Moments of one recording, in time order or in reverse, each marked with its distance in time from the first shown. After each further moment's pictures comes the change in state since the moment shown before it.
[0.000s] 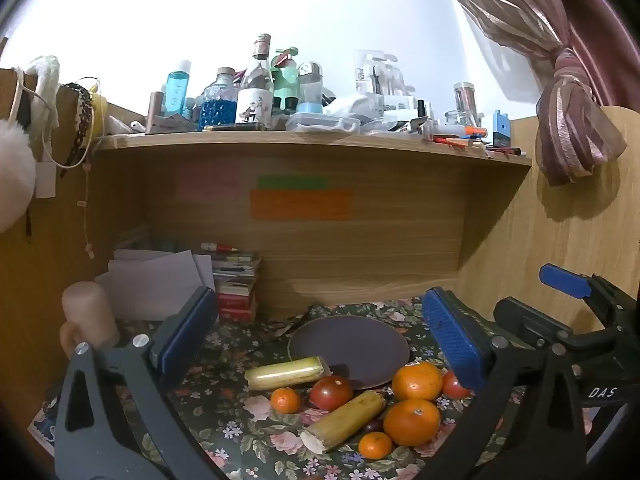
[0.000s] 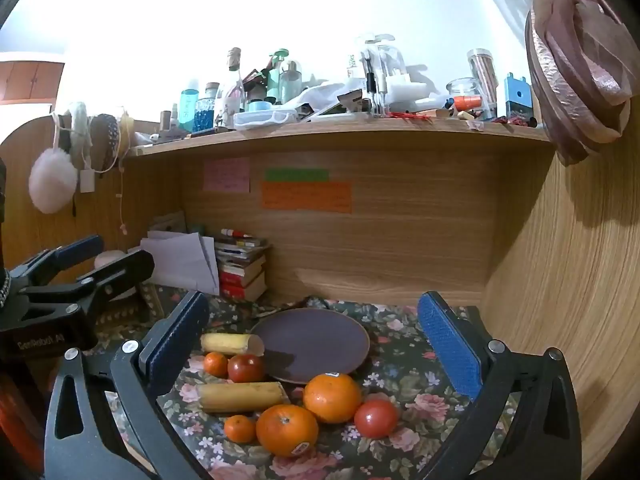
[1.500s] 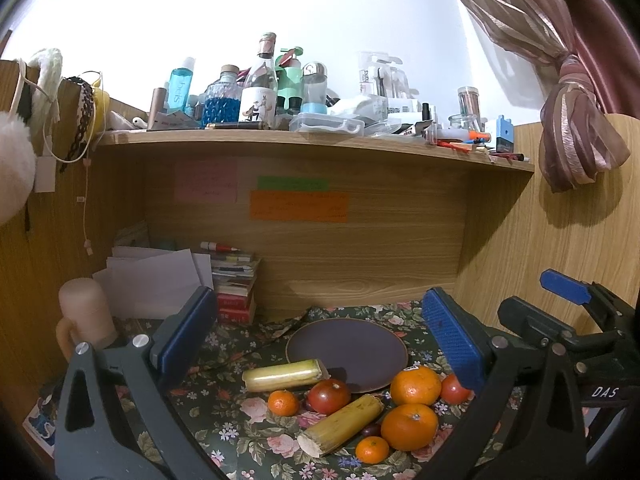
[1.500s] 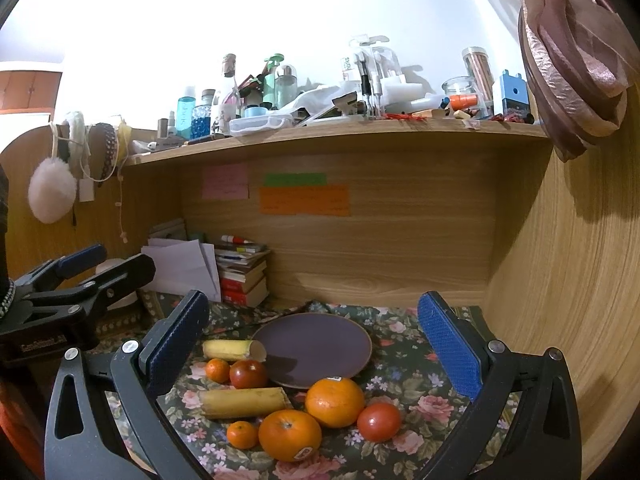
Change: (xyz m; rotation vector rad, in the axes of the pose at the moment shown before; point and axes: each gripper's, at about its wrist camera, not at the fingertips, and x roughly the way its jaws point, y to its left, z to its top) left arm 0.003 0.003 0.003 -0.025 -0.006 -0.011; right arm 0.000 -0.002 0.002 0.016 -0.018 0.005
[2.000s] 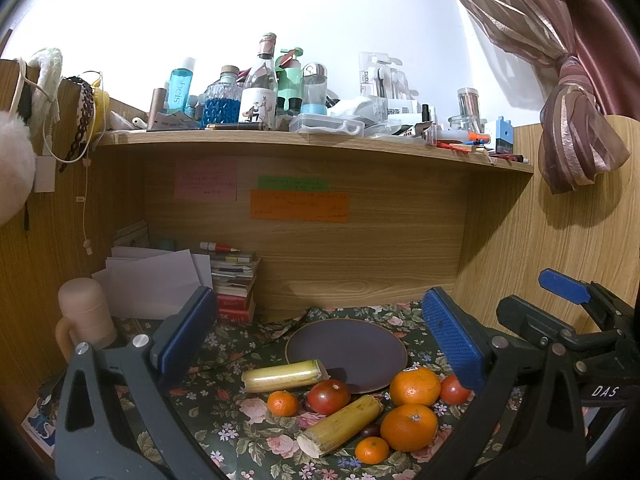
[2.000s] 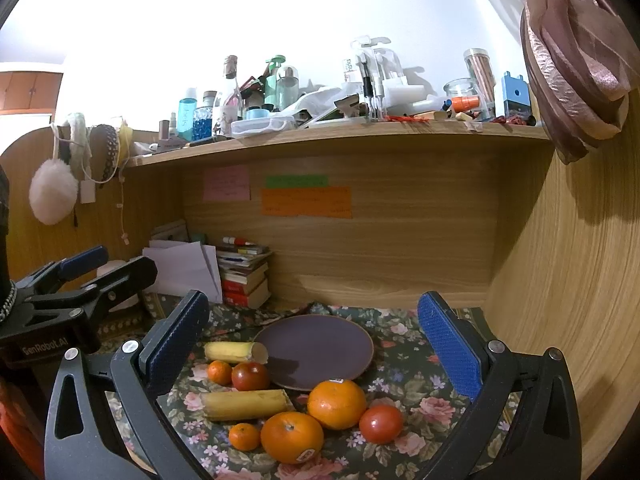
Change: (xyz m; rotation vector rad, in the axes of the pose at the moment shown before) left arm 0.000 0.000 0.000 -0.002 -0.001 0.001; right arm 0.000 0.002 0.001 -0.001 -0.004 0.003
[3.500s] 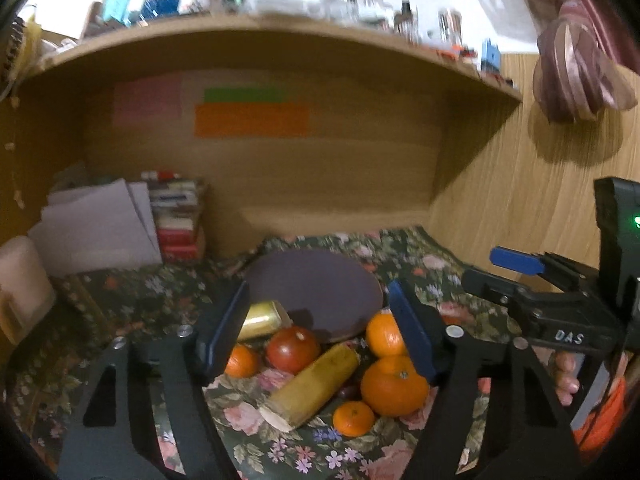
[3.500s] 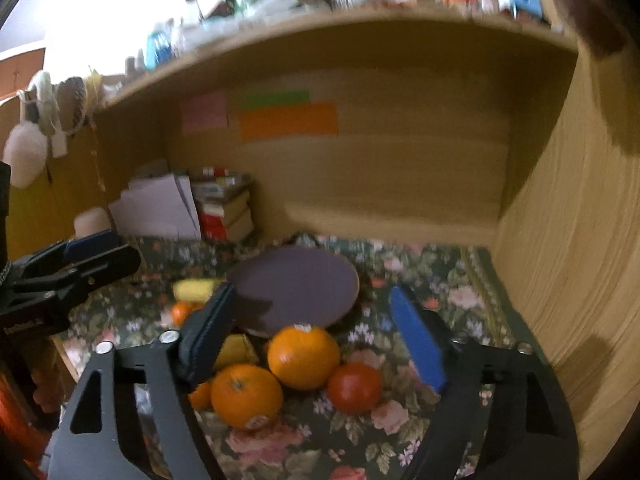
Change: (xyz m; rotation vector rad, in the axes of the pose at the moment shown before) left arm 0.069 -0.009 -0.035 0.021 0.287 -0.163; right arm 0.056 -0.054 -0.034 0.031 0.302 0.052
